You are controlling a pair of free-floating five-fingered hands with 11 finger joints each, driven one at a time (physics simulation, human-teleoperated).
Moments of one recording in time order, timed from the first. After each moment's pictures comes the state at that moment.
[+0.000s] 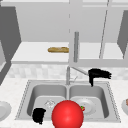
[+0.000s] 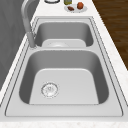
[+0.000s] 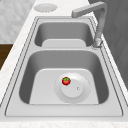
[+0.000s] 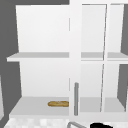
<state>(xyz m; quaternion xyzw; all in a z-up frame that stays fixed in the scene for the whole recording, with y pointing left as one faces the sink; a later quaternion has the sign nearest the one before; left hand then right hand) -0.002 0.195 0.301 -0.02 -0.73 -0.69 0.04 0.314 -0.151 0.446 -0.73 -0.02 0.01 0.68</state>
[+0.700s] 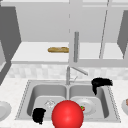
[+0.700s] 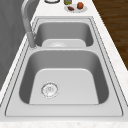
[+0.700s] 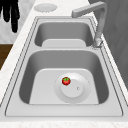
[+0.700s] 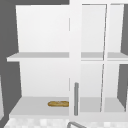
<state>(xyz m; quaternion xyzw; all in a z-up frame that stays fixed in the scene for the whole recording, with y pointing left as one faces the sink) -0.002 0.195 0.301 -0.02 -0.73 -0.69 0.04 0.315 -0.191 0.346 -0.72 -0.10 0.10 0.68</state>
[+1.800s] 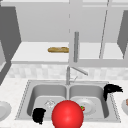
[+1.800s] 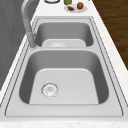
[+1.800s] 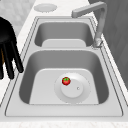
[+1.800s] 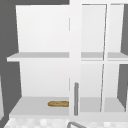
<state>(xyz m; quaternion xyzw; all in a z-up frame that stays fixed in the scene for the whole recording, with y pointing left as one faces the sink) -0.002 0.195 0.301 -0.02 -0.73 -0.69 0.04 0.311 -0.300 0.289 -0.66 -0.13 0.15 0.73</state>
